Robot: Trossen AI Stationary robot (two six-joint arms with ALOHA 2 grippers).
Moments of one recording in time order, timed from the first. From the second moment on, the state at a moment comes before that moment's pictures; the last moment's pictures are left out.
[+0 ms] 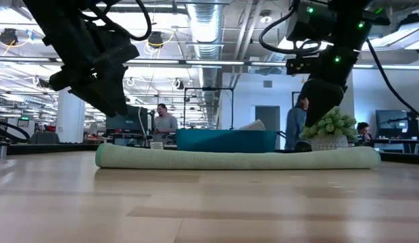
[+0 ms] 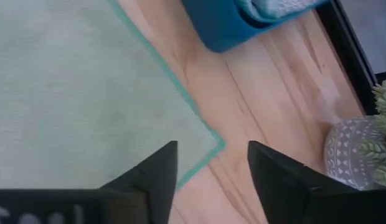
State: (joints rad) left arm -0.34 1.43 0.82 -0.68 -0.63 -1.22; right arm 0.02 1.41 0.83 -0.75 0.52 0.39
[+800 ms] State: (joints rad) left arm -0.50 1.54 0.82 -0.17 -0.60 -0.57; right arm 0.32 1.49 0.83 -0.71 0.24 0.12
